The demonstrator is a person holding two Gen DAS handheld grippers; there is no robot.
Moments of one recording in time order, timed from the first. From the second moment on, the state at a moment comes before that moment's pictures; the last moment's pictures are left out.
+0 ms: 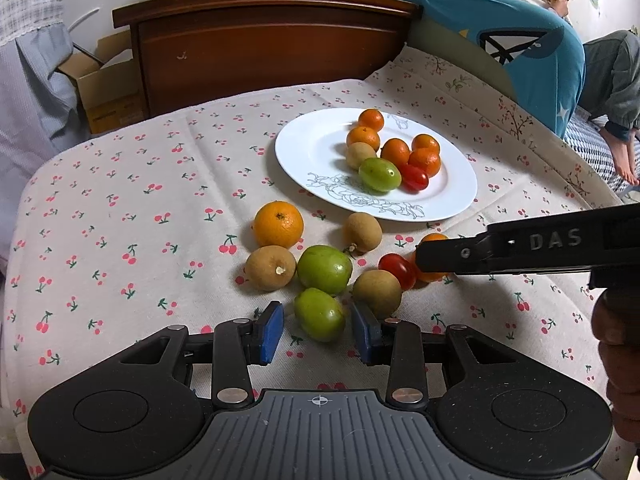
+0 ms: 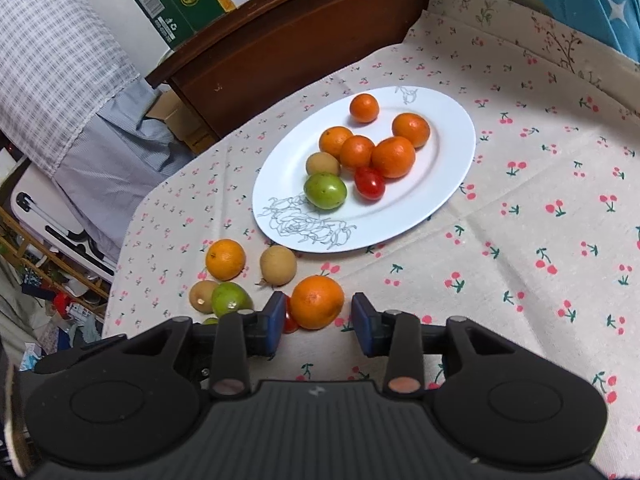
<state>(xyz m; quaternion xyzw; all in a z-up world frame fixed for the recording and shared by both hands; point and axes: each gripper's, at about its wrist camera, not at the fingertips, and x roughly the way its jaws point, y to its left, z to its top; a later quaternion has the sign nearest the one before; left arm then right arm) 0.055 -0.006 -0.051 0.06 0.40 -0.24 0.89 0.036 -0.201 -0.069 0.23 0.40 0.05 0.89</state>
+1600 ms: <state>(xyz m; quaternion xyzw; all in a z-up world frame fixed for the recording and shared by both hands) 0.055 -0.007 0.008 0.02 0.33 -0.23 0.92 0.021 -0.209 -0.016 0.21 0.35 0.08 0.91</state>
